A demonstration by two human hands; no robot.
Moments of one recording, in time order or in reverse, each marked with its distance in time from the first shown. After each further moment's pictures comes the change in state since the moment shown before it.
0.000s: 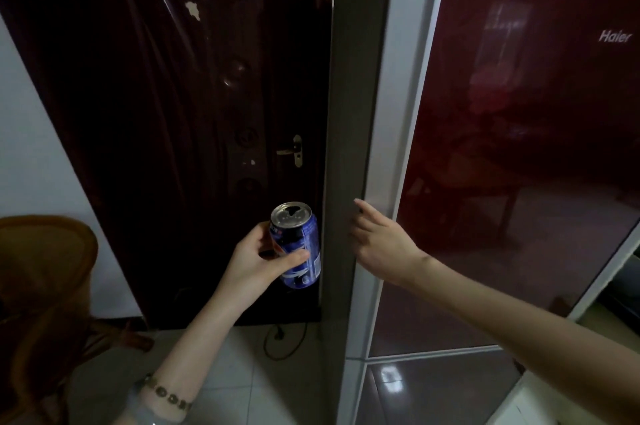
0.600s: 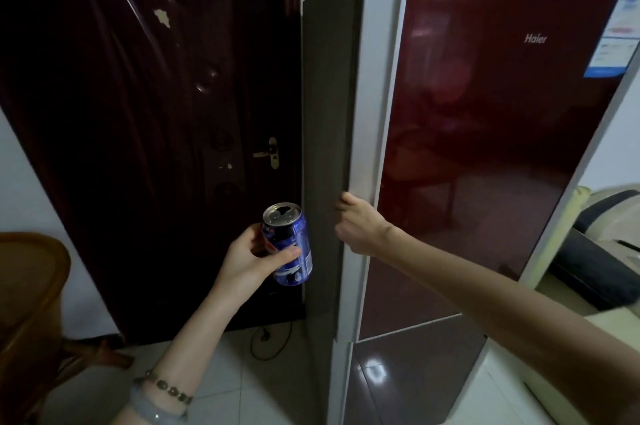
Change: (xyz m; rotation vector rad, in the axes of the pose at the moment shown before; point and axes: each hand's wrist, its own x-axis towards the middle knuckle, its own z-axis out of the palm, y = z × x) left_hand -0.034 -0.004 -0.006 -0.080 -0.081 -0.003; right_hand 0.003 -0.016 -0.045 -0.112 -0.385 -0.025
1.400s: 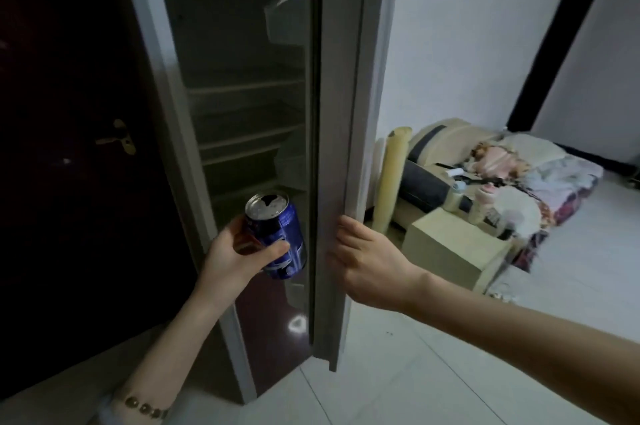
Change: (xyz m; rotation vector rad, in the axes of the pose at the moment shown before) left_hand -0.144 0.037 0.177 -0.095 -0.418 0.045; right_hand -0.341 -0.065 -0.004 0.165 0.370 0.257
